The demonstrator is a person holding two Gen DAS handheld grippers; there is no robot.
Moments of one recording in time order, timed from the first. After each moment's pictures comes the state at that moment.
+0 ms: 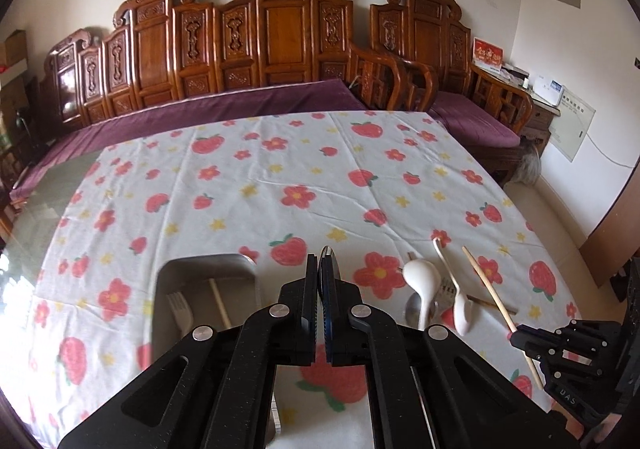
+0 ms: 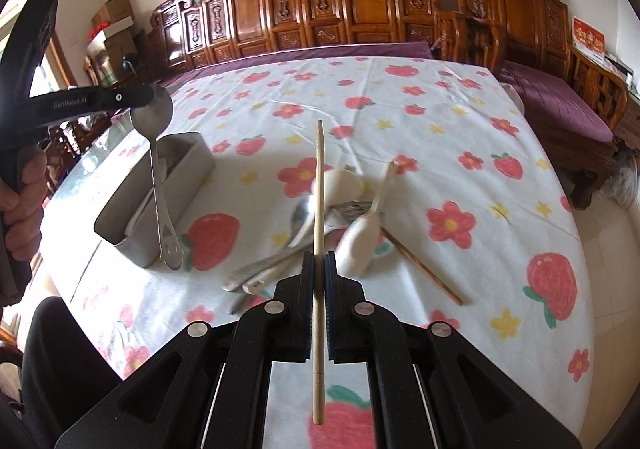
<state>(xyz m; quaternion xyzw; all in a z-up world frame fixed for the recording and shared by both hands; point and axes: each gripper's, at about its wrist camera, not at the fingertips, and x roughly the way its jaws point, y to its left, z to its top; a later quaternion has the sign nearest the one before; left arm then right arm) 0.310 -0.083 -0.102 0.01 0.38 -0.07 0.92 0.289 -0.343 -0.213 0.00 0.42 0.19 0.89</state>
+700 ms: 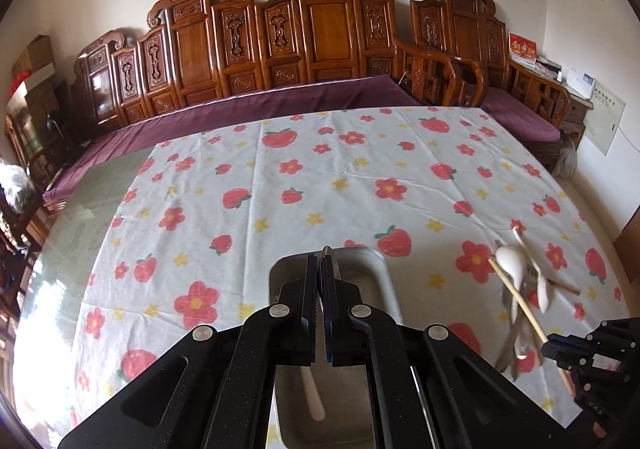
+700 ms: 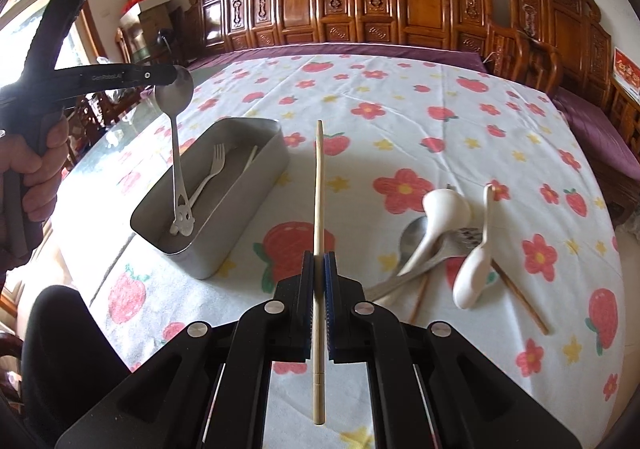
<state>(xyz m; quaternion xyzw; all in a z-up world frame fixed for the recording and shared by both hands) 0.317 0.013 -0.111 0.05 0.39 -0.02 0.92 0.292 -0.247 -0.219 -0.04 0.43 0.25 0.87</state>
